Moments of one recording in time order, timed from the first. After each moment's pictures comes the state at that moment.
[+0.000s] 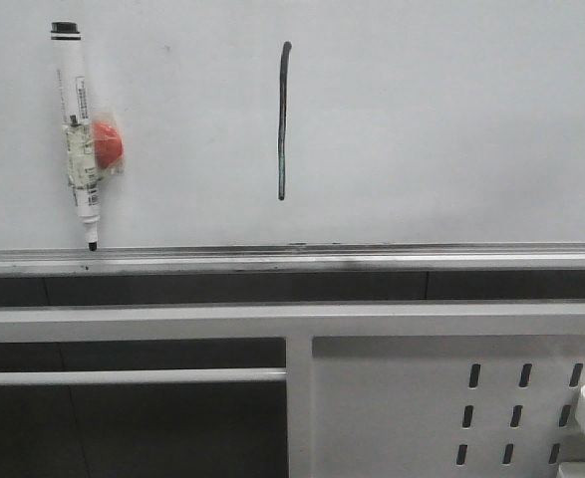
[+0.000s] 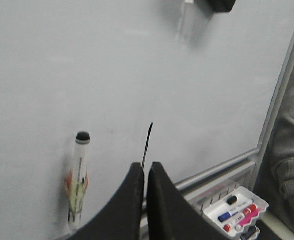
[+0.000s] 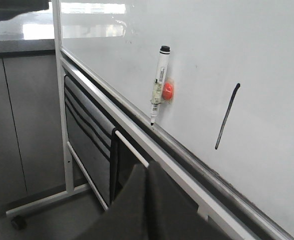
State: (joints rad) left arm -0.73 0.16 -0.29 -0.13 0.13 0.00; right arm 0.87 0.41 -0.24 0.23 -0.02 -0.36
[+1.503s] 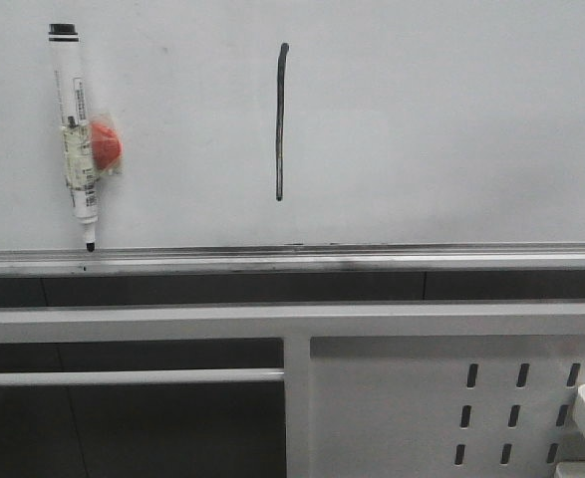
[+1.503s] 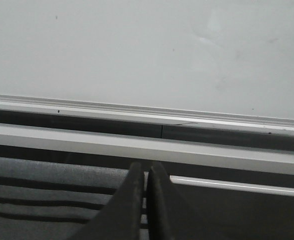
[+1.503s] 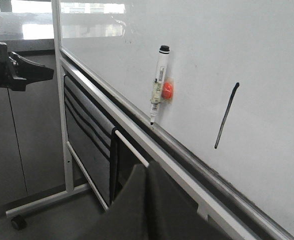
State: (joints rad) left arm 0.08 -0.01 0.00 -0.04 0.34 0.00; right arm 0.87 0.41 -0.24 0.23 -0.02 -0.36
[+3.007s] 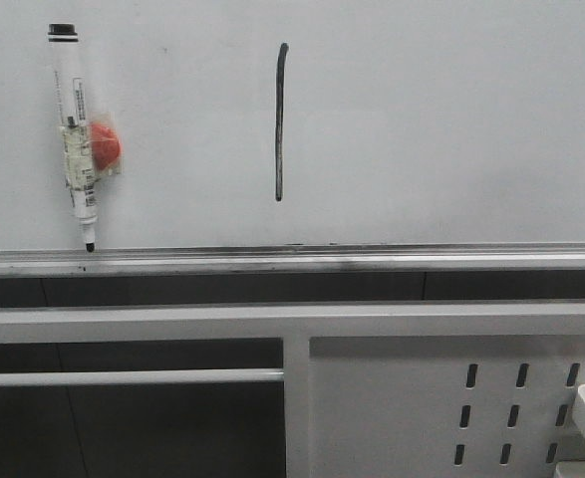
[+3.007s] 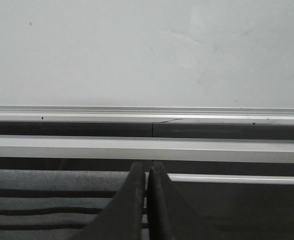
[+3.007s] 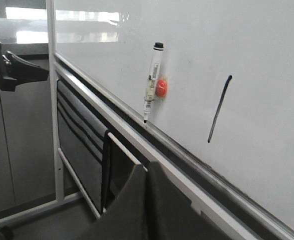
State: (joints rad) left arm 0.00 -0.01 0.00 0.06 0.34 -0.06; right arm 0.86 0.35 -0.09 0.22 -0.16 -0.36
